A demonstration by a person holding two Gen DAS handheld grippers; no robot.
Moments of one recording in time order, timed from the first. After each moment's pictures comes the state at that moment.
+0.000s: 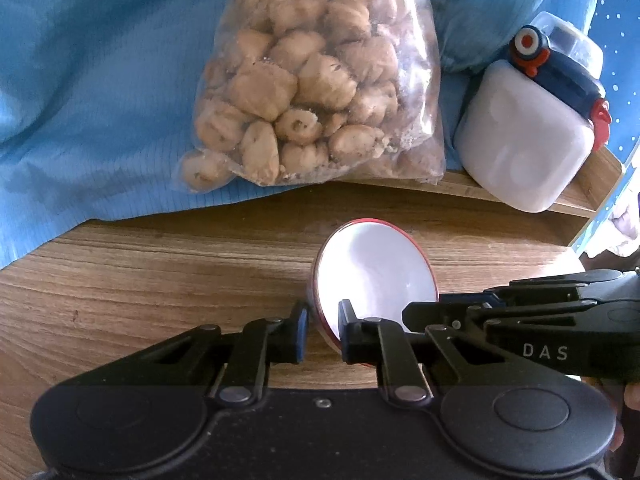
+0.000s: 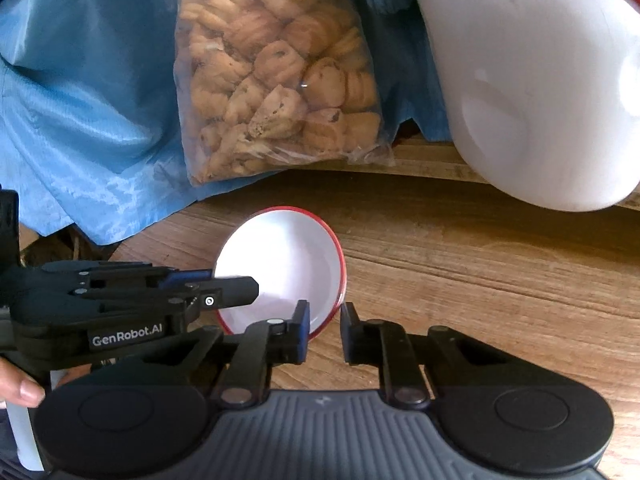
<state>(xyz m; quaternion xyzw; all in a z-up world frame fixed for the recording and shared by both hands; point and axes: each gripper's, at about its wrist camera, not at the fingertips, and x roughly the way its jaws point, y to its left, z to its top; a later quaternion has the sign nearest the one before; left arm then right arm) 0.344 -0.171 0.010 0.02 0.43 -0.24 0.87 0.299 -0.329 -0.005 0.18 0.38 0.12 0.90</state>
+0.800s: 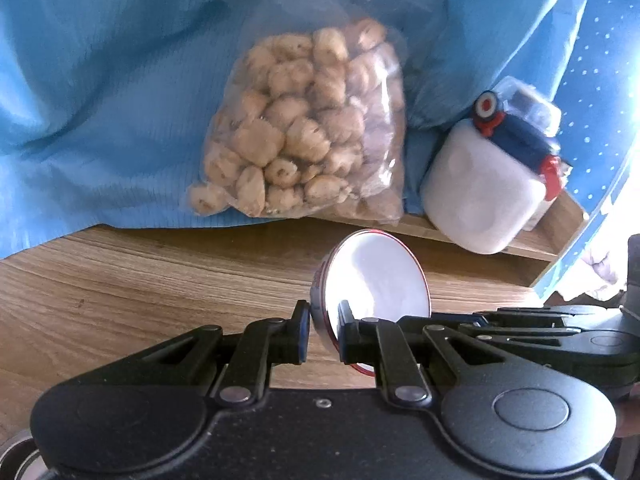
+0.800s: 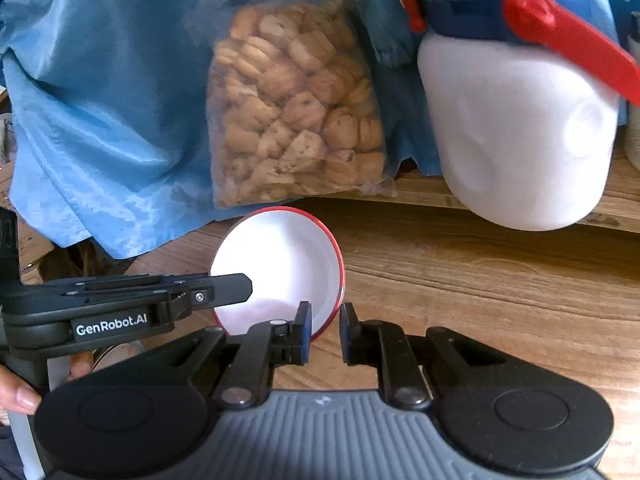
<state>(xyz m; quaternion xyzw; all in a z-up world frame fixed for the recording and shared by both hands) 0.310 -0.153 0.054 -0.04 0.39 -0.24 0.89 0.260 -0.338 0.027 0.18 0.35 0.11 0.91</state>
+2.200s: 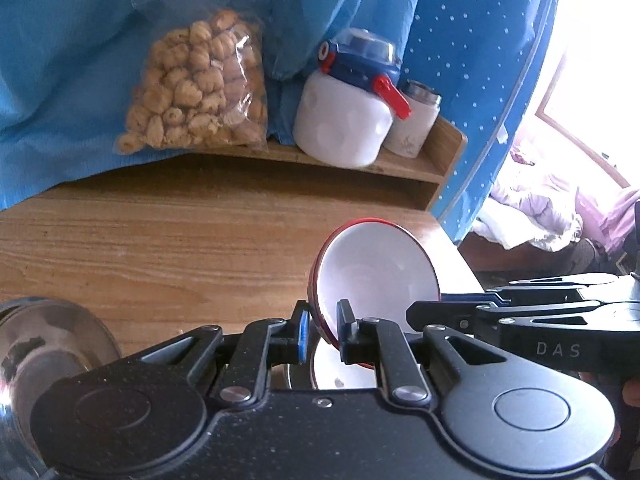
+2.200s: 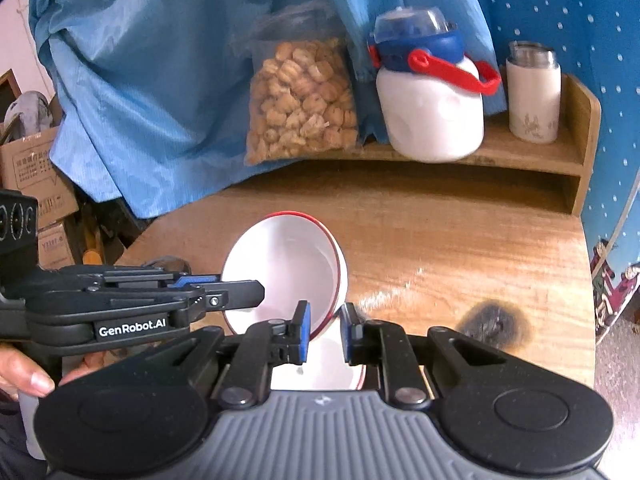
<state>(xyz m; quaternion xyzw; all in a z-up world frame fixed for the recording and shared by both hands) 0.177 -0.170 0.072 -0.02 0.40 -0.33 0.86 0.097 -0.334 0.068 0.16 0.35 0.07 0.92</state>
